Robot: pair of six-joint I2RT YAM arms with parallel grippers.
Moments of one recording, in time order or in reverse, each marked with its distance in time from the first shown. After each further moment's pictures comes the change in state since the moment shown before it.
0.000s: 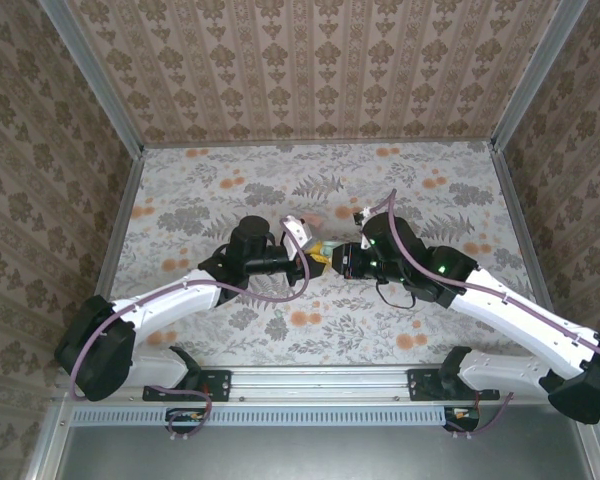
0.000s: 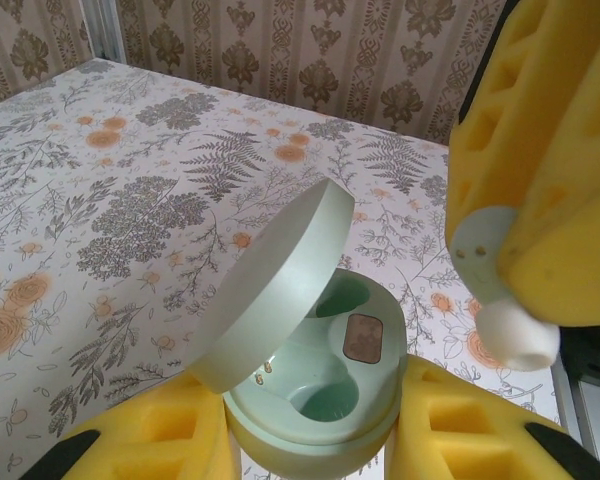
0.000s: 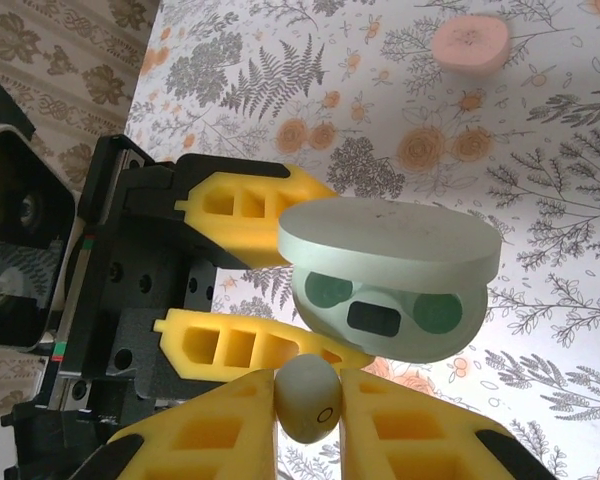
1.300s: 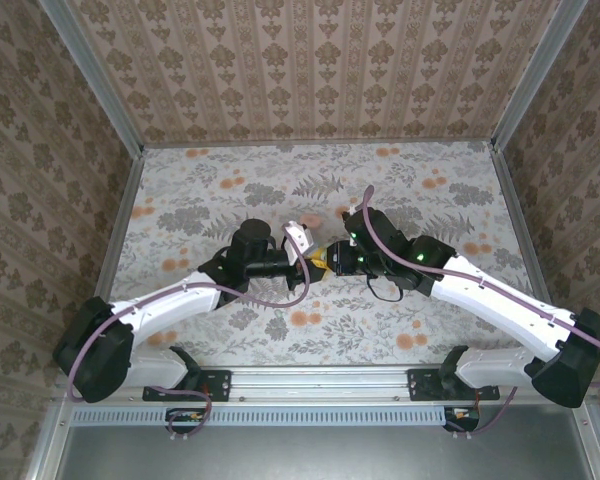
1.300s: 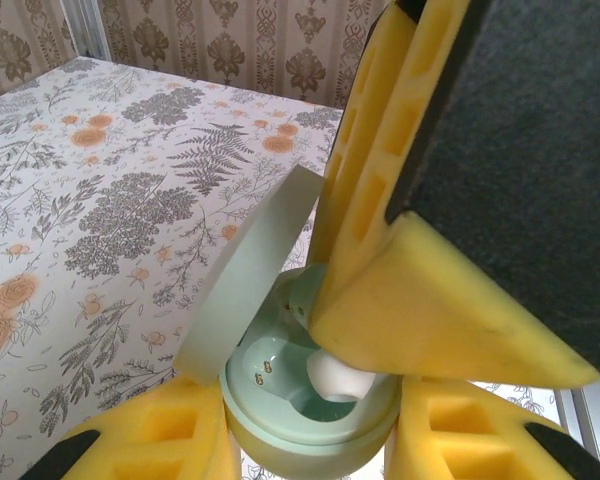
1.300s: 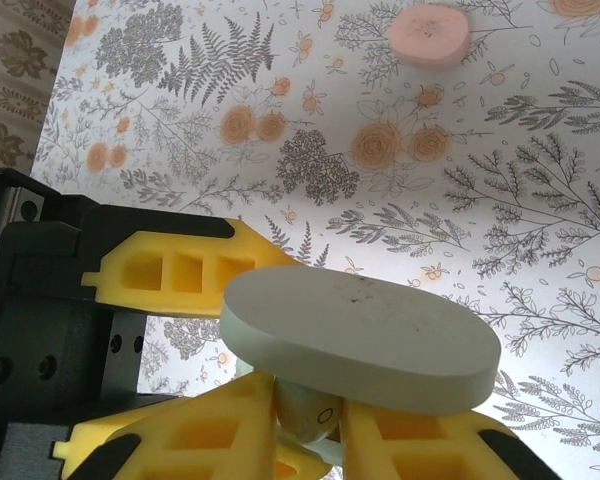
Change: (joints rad) left arm -0.019 -0.016 -0.015 -0.016 0.000 0.044; right arm -0.002 0.122 0.058 -0.045 0.046 -0.056
